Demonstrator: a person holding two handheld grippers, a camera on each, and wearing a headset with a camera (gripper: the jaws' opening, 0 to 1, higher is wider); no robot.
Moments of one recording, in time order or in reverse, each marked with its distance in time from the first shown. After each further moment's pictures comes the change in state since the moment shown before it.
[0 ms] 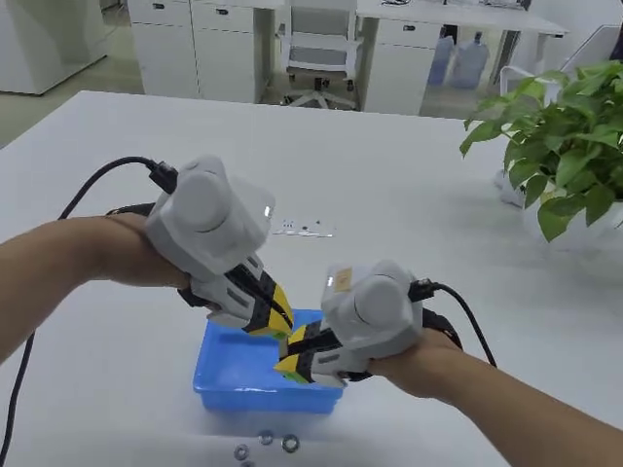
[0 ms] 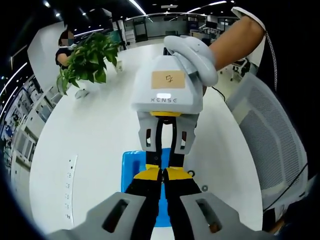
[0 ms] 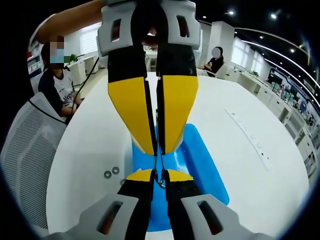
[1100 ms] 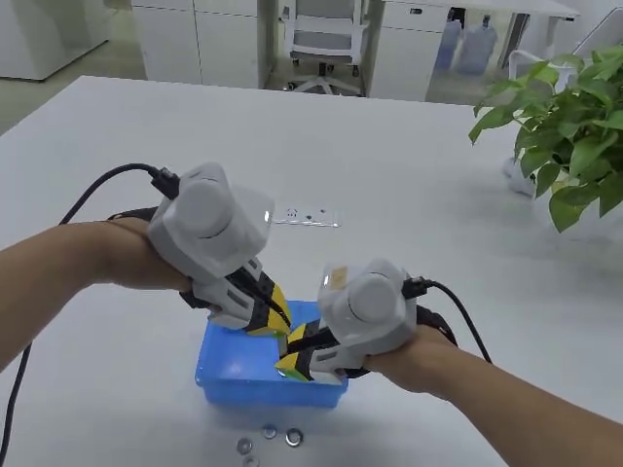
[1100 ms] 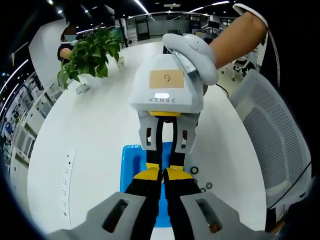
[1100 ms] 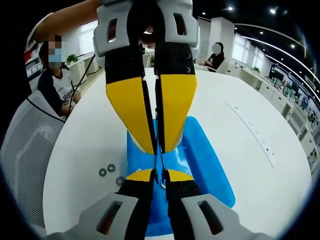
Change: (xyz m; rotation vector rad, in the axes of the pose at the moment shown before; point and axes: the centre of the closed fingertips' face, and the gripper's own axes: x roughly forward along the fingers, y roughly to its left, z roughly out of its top) left arm 0.007 0.004 -0.012 -0.015 0.007 0.006; right arm 0.011 -0.003 -0.010 0.016 0.019 0.017
